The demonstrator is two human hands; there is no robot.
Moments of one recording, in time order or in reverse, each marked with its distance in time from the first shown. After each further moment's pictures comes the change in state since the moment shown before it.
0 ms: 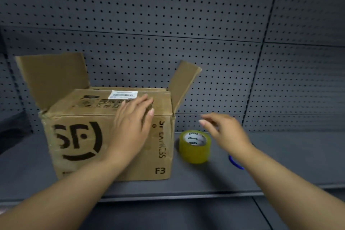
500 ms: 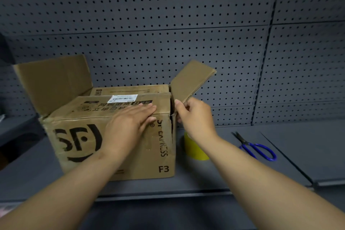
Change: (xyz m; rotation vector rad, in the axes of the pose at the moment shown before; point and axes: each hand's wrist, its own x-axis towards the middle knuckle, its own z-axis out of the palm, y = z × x) left_hand 0.007 -0.011 0.006 0.294 -0.111 0.171; right_hand 0.036 -0.056 0.040 0.385 0.178 0.182
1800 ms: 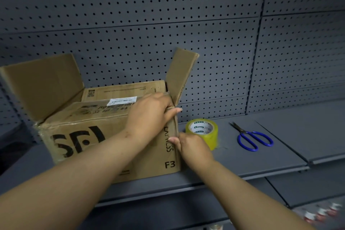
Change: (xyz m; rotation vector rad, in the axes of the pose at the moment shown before) left_hand 0.035 0.019 -0.002 -0.066 -0.062 0.123; right_hand -0.056 0.043 0.048 -0.397 -0.326 -0.047
